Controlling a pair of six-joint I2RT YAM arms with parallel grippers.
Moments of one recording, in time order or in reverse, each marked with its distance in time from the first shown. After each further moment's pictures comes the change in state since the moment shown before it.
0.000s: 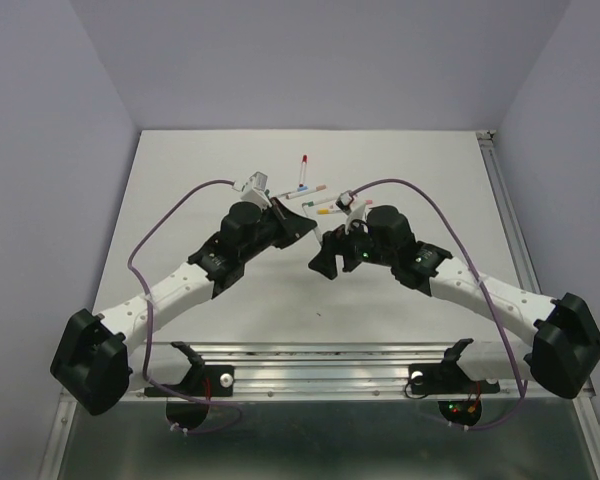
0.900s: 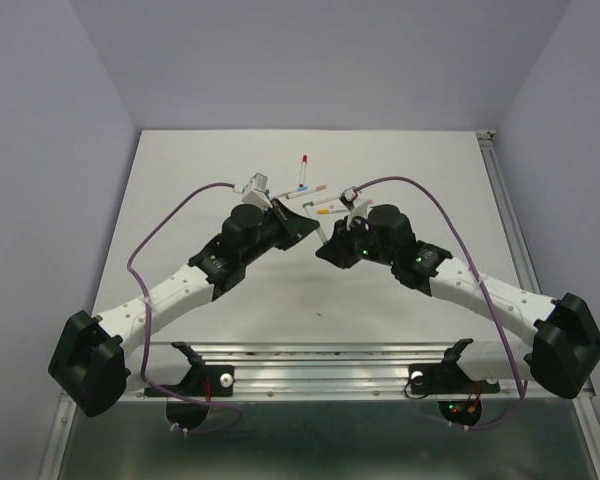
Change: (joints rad) left arm -0.039 -0.014 0.000 0.014 -0.028 -0.058; right arm 0.002 0.001 0.000 0.040 0.055 0.045
